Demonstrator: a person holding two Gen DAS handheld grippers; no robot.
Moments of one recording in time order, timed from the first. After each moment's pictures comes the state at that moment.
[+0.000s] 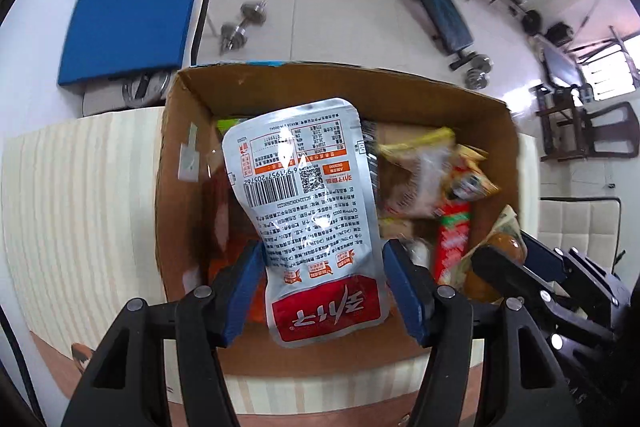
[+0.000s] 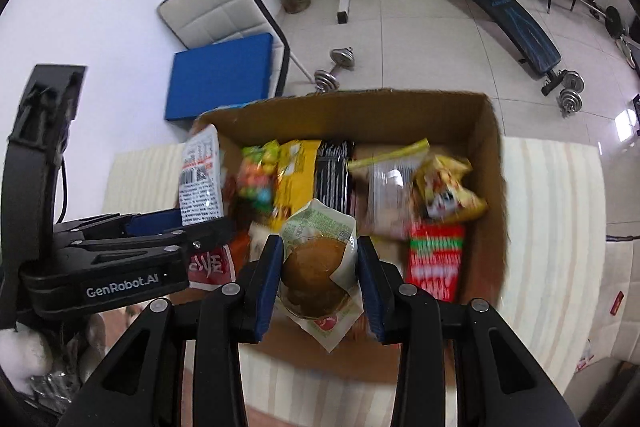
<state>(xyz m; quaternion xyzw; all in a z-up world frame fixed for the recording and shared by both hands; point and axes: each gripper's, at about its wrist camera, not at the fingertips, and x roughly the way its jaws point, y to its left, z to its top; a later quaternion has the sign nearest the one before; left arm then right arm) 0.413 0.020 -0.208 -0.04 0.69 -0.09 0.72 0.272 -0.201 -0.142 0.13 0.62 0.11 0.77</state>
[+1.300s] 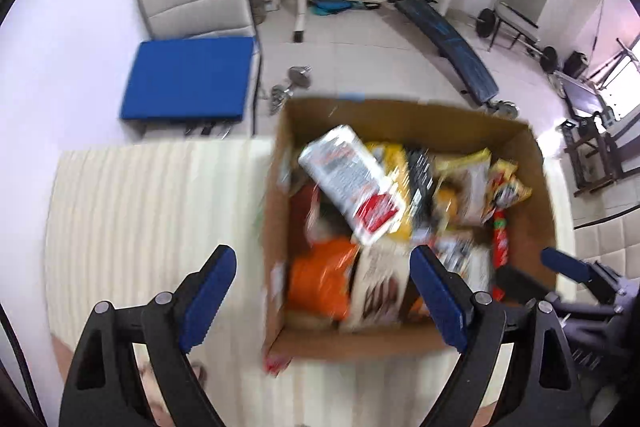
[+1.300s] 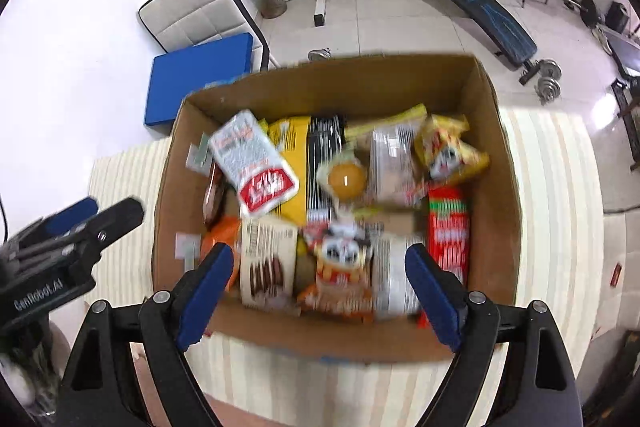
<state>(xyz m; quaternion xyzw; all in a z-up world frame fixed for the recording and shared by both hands) 0.311 0.074 -0.156 0.00 0.58 -0.02 0.82 0.215 -0.179 -0.149 0.13 0.61 0.07 0.78</state>
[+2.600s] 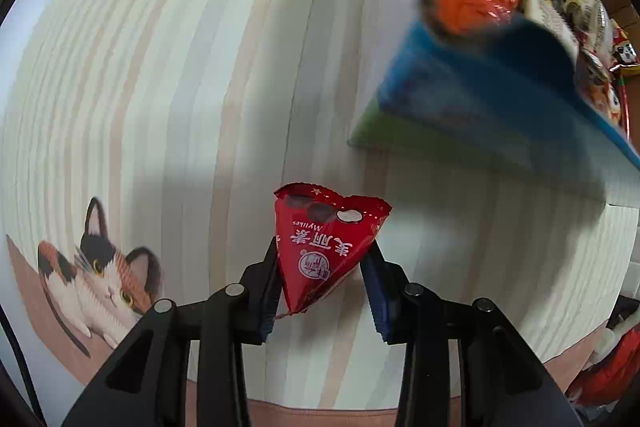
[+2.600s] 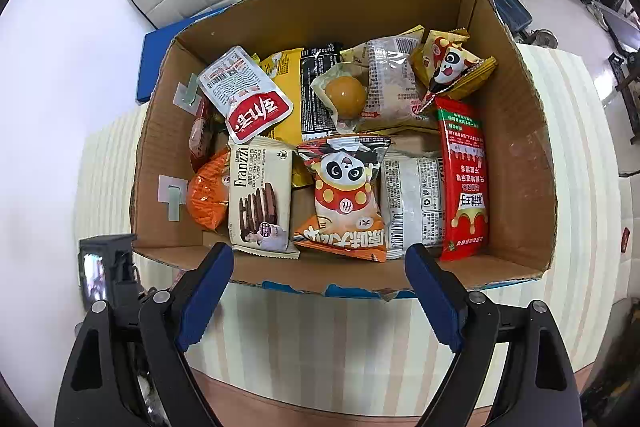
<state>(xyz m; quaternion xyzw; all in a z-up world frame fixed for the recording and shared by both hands) 0.222 0.109 -0.330 -0.04 0.70 0.02 0.71 0.172 -0.165 -0.191 0.14 0.63 0.07 0.76</state>
